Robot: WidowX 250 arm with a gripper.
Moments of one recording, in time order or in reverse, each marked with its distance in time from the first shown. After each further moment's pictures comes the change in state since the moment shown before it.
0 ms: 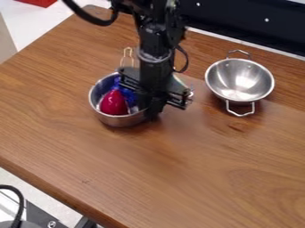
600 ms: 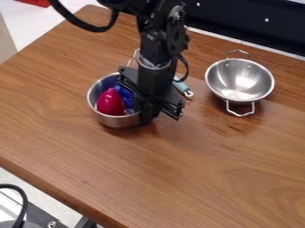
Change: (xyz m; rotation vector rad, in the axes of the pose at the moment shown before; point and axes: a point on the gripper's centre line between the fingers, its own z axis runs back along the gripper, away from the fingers) arm -0.011 0.007 0.005 0.055 -0.005 -0.119
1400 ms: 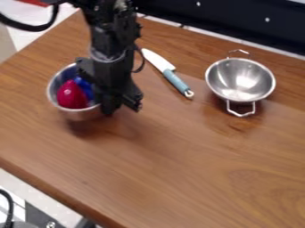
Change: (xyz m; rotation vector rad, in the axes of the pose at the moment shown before) arm -0.029 0.049 0.007 0.039 -0.052 0.048
